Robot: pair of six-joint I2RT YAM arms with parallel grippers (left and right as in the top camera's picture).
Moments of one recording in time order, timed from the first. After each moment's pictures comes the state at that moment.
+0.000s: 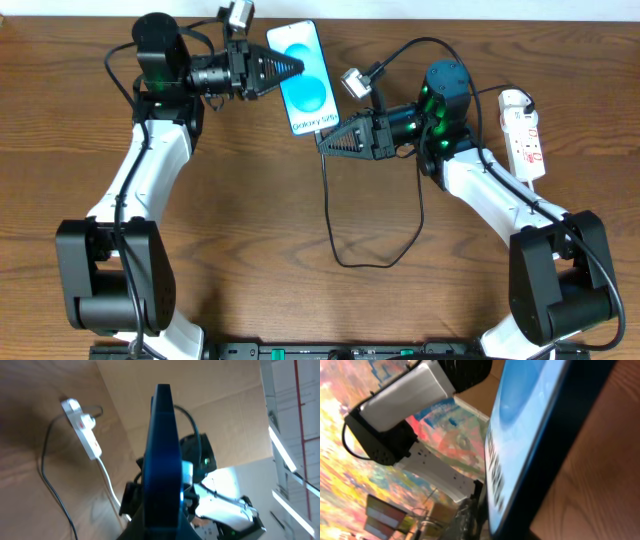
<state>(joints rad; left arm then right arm) -0.03 1.77 1.29 0.47 1.45 -1.19 0.33 1.77 1.11 0.63 -1.54 0.91</state>
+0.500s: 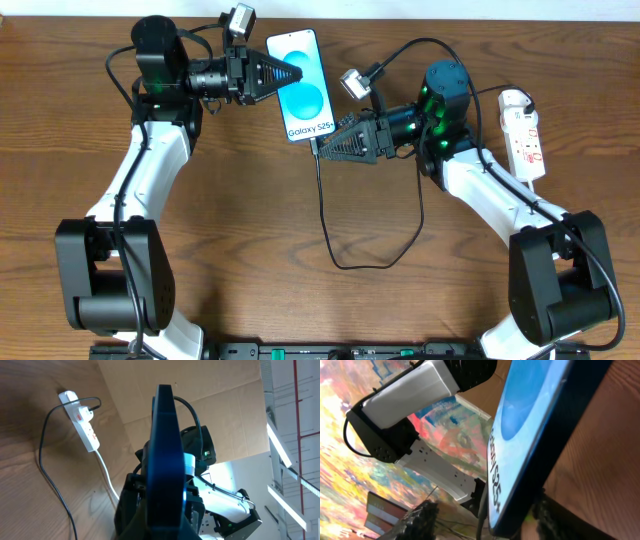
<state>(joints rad) -0.02 1.77 1.28 0.47 1.49 -1.18 0.33 1.77 1.11 0.63 -1.55 0.90</state>
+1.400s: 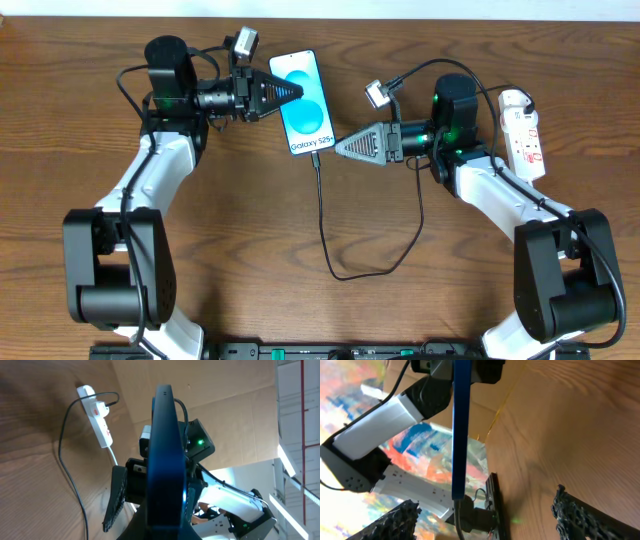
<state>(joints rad) -0.02 1.80 1.17 0.46 1.46 -1.09 0.25 1.77 1.00 0.43 -1.42 0.78</state>
